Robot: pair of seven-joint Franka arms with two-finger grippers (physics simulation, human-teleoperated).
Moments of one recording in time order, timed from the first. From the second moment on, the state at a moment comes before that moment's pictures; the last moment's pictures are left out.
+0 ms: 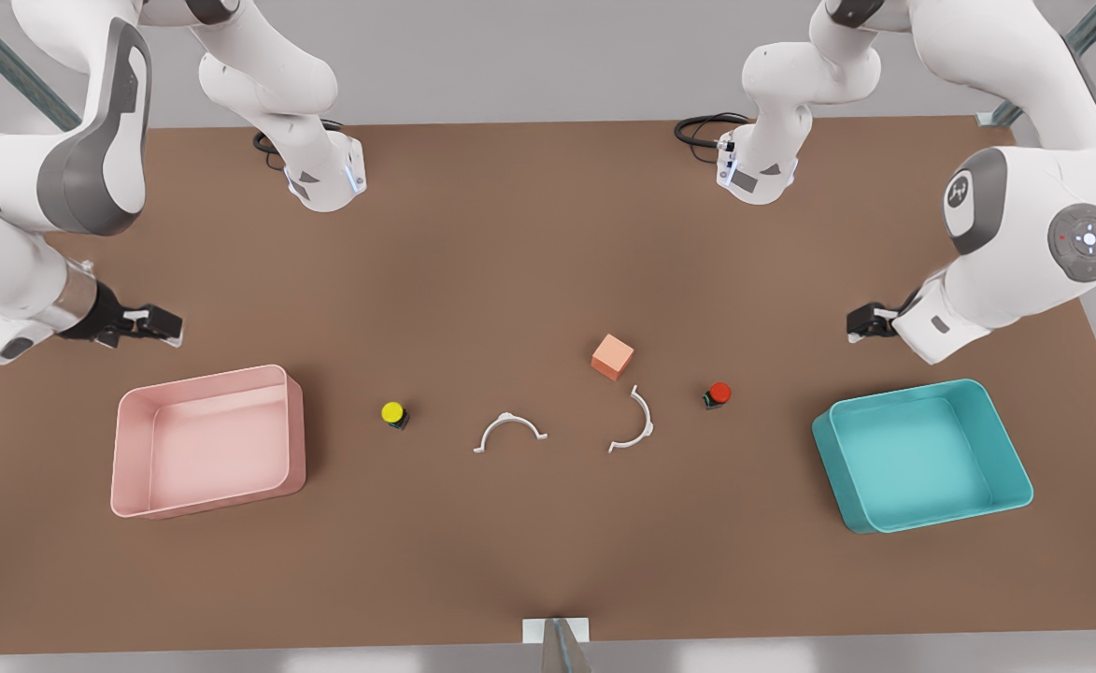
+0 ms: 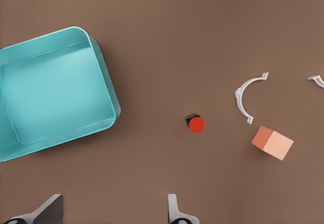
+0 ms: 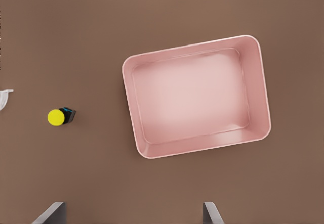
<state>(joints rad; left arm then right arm) -0.03 0.22 -0.04 -1.42 -0.01 1.54 0.08 -0.13 0.14 0.09 -1.47 -0.01 1.55 -0.04</state>
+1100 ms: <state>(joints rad) -0.30 0.53 -0.02 -2.06 -0.05 2.53 -0.01 0.26 0.53 0.12 -1.76 -0.02 2.22 0.06</state>
